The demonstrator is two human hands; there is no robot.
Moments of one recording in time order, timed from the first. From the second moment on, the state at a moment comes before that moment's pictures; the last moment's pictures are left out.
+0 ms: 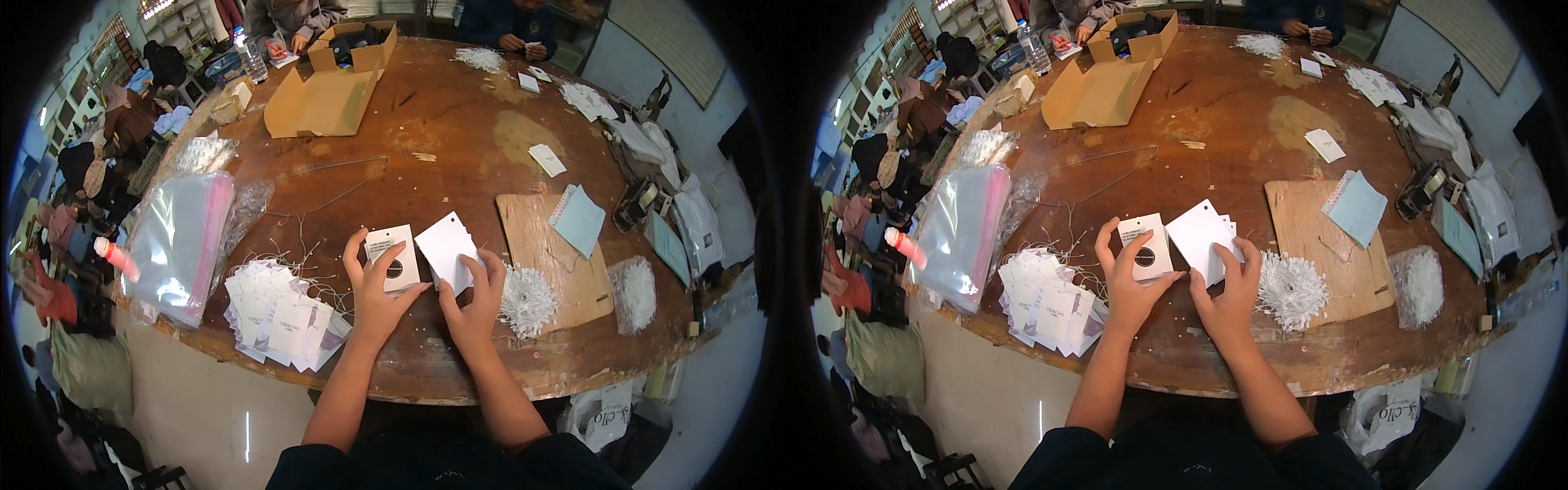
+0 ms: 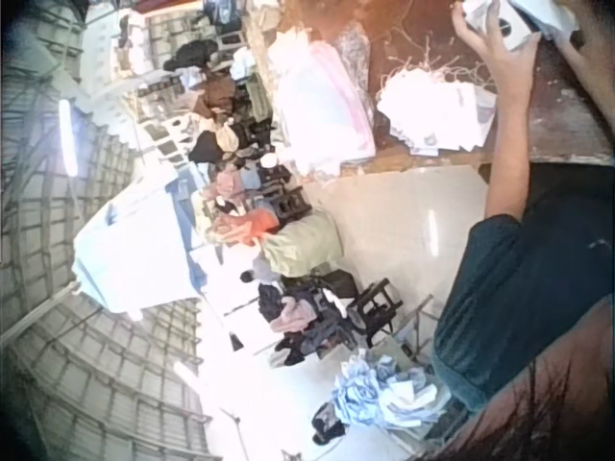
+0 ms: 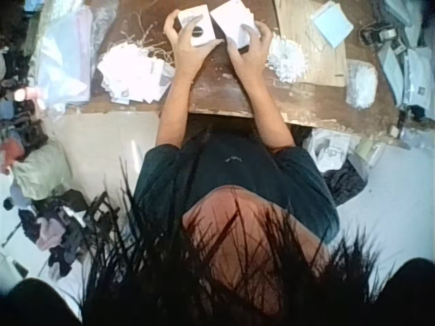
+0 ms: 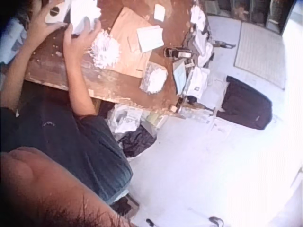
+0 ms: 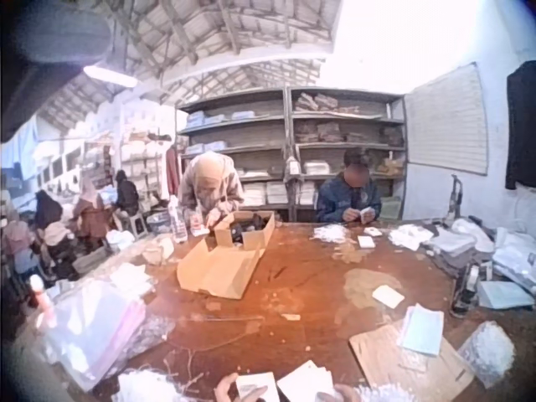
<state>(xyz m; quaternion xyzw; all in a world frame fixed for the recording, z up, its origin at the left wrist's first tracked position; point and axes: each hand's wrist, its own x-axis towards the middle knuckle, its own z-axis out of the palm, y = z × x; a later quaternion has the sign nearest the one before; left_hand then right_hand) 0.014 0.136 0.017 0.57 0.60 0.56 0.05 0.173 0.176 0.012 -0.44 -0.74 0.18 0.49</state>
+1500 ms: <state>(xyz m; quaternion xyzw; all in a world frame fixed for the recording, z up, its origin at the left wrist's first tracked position) 0.063 0.070 -0.008 0.33 0.53 0.67 0.41 0.179 0.123 0.002 -0.37 -0.51 0.61 0.48</state>
